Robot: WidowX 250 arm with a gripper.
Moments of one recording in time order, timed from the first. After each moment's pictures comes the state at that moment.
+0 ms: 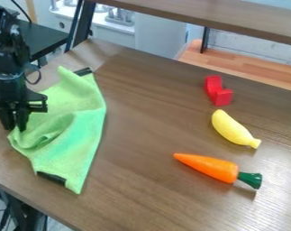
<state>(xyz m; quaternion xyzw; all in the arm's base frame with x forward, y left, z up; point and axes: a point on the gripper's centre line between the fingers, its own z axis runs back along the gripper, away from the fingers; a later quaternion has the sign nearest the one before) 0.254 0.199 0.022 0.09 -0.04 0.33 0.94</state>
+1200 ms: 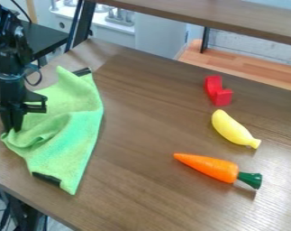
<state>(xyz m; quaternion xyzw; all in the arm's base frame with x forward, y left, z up) 0.253 0.201 0.018 0.11 -0.03 0.35 0.93</state>
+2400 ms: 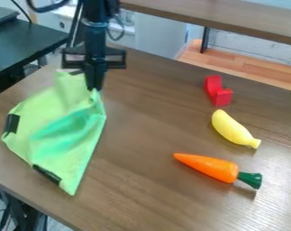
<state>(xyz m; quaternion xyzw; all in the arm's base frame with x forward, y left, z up) 0.349 0.101 0.079 0.05 0.01 0.39 0.92</state>
